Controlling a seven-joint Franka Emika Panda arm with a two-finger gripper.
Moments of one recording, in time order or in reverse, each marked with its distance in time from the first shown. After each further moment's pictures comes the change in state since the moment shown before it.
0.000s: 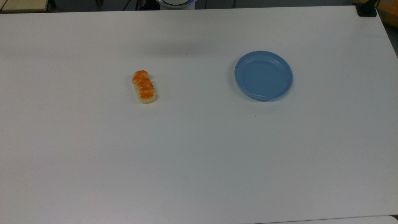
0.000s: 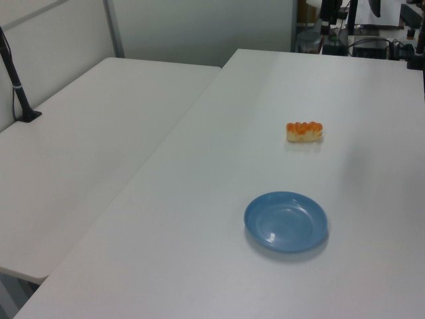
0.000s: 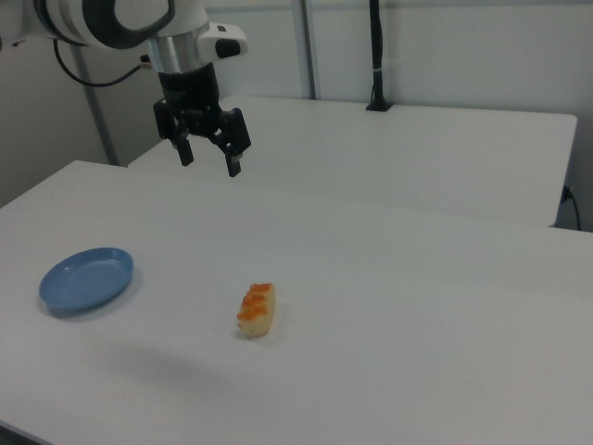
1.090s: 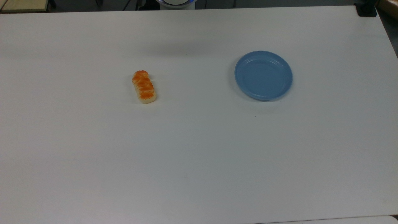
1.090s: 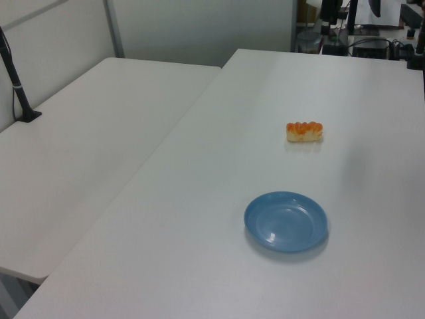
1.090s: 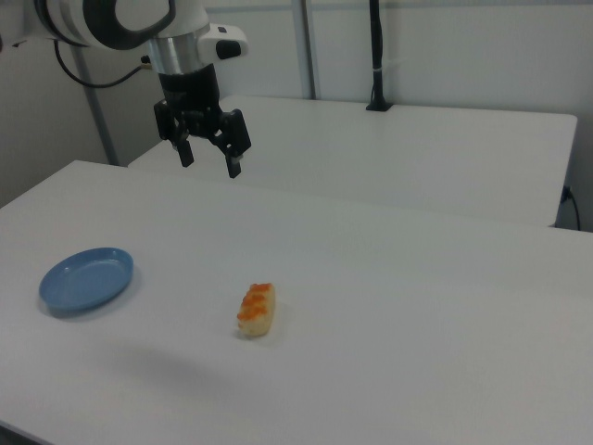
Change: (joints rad) arm -0.001 0.000 0.000 -0.003 0.000 0.000 0.000
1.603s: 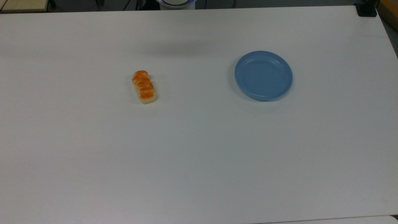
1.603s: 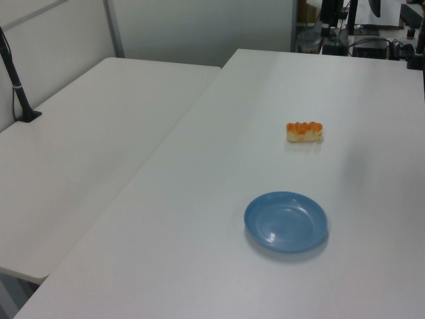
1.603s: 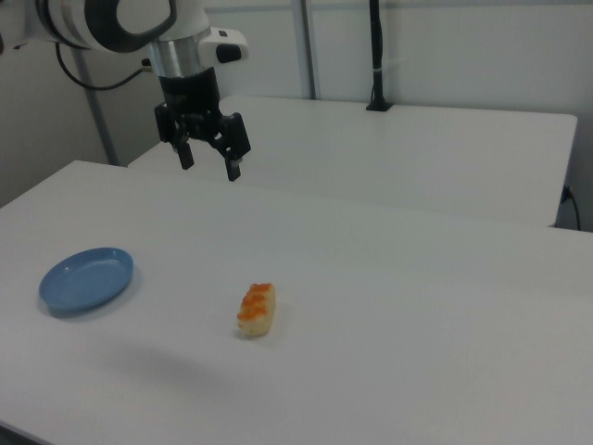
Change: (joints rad) arm 0.001 0.000 0.000 -0.009 0.000 0.000 0.017
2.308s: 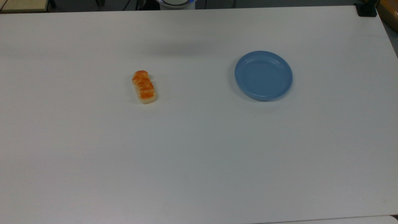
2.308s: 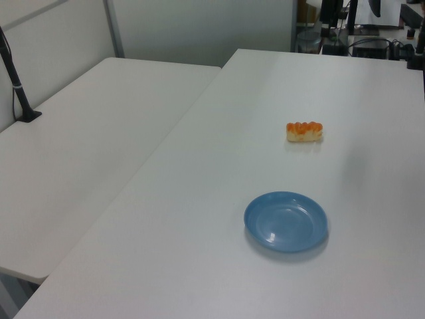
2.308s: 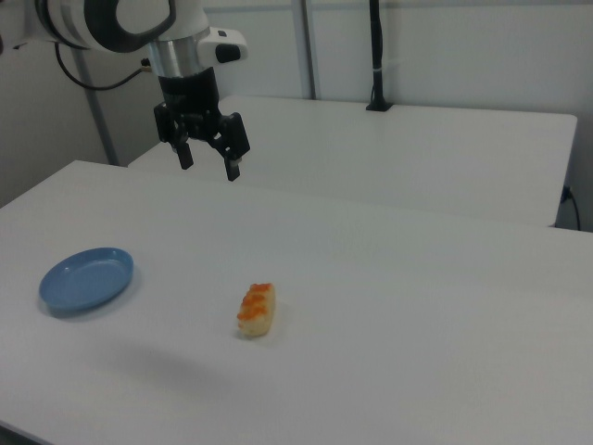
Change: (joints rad) arm 0.002 0.000 0.001 0.000 0.000 0.000 0.000
